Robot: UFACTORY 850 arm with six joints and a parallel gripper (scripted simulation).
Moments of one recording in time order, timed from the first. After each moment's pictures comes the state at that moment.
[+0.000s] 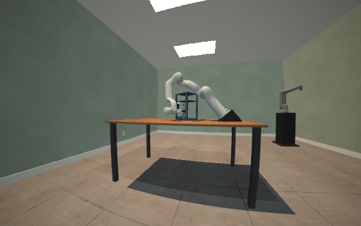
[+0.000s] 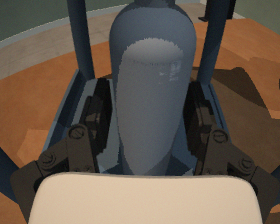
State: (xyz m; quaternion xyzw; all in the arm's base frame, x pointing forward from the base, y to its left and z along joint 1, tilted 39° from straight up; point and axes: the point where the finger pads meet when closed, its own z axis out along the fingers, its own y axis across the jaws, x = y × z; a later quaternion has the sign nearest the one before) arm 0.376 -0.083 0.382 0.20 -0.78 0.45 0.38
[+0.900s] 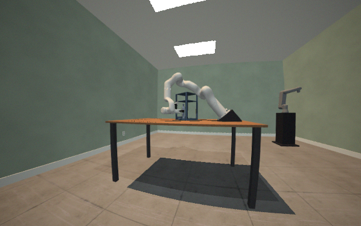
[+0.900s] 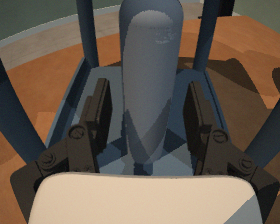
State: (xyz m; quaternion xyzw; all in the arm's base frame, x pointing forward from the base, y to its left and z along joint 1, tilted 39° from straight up) arm 0.391 -0.051 0.393 0.20 -0.78 0.45 0.38
